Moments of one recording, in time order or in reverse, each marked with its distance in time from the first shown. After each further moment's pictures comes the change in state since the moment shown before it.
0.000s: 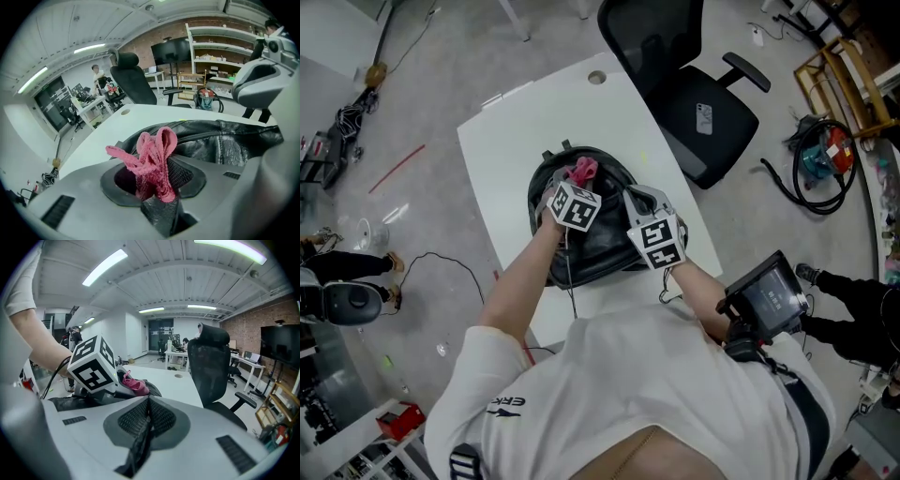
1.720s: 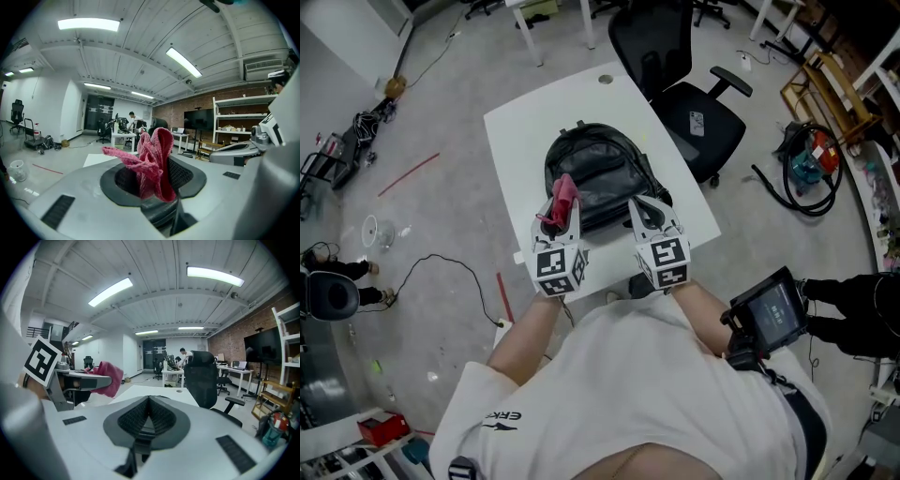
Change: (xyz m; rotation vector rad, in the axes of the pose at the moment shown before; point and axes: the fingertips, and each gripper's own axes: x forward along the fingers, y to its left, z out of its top) left arm -0.302 -0.063 -0.060 -0.495 -0.707 0.225; right arm -0.167 0.125 0.016 0.054 -0.251 -0.097
